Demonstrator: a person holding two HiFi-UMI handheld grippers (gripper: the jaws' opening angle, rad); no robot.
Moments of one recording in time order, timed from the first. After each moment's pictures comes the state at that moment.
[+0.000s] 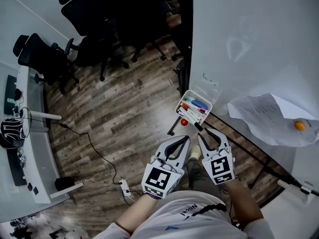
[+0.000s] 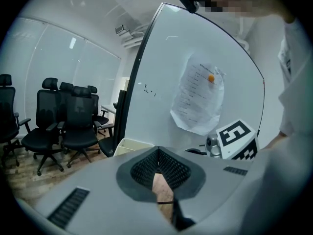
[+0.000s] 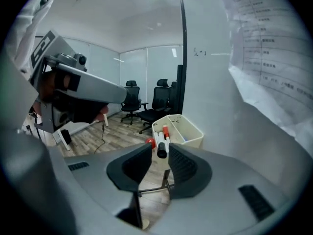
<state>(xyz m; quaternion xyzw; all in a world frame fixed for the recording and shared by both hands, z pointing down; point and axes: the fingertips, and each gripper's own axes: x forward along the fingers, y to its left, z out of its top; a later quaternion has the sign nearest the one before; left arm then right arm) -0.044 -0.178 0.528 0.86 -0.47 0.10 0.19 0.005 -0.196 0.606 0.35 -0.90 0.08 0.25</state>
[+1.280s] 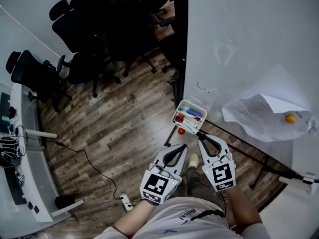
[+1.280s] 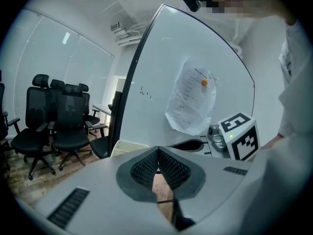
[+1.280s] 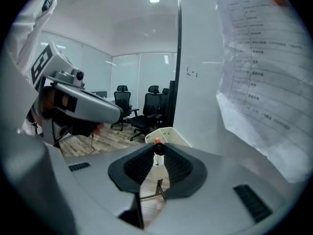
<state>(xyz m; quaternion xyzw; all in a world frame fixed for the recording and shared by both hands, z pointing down) -0.048 -0.174 0.522 0.88 -0.42 0.09 0.18 0.008 -0.200 0.564 0.41 -0.88 0.06 0.22</state>
